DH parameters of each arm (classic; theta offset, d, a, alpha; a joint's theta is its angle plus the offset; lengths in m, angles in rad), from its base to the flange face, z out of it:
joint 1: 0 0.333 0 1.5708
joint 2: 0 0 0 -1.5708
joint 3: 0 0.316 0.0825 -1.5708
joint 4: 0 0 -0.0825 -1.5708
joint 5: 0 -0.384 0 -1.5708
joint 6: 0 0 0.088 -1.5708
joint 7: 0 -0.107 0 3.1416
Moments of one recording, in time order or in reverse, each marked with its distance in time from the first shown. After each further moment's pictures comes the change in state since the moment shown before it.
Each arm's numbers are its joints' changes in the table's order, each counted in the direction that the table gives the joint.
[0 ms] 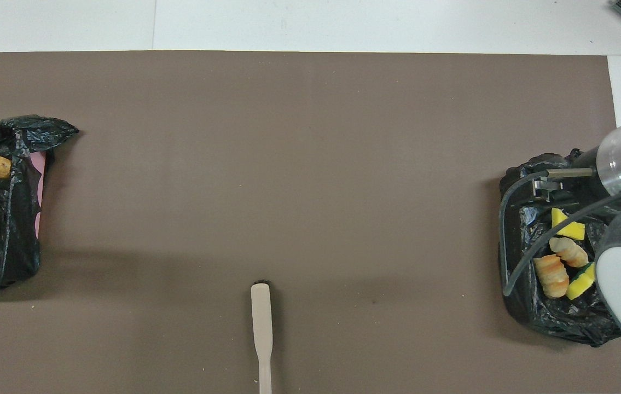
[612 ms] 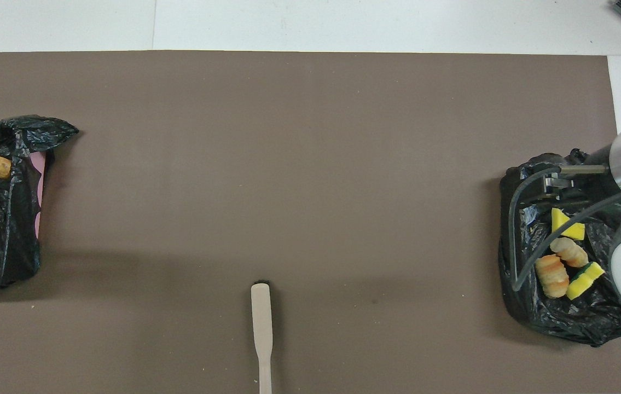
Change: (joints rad) left arm 0.002 0.002 0.002 -0.044 -0.004 0.001 -0.066; right arm 0.008 0.000 -0.039 0.000 0.000 -0.004 0.000
